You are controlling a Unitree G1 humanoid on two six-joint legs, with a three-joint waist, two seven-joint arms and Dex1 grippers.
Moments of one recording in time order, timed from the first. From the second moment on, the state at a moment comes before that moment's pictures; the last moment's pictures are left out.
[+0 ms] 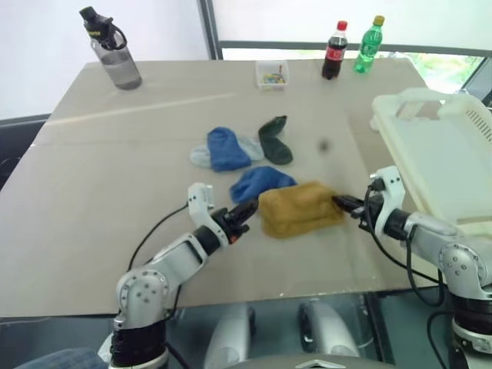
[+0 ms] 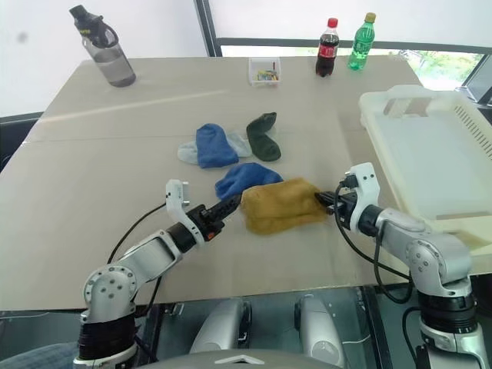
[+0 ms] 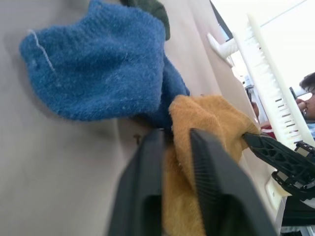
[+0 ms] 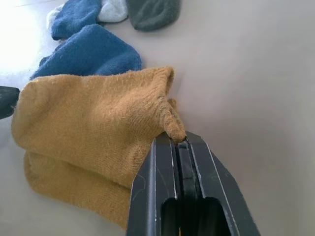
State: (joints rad) left arm -0.09 0.23 0.20 -0.40 -1.19 0.99 0.00; right arm -0.21 -0.48 -0.14 -0.40 0.76 1.02 0.34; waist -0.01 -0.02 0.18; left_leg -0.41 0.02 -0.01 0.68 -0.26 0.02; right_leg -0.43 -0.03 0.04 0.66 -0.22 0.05
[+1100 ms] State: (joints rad) left arm -0.15 0.27 0.18 -0.31 -1.25 1.02 -0.05; right arm -0.18 -0.46 -0.17 -0.43 0.77 1.02 0.32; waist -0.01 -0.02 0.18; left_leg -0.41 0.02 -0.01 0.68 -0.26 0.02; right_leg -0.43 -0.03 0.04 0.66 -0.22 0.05
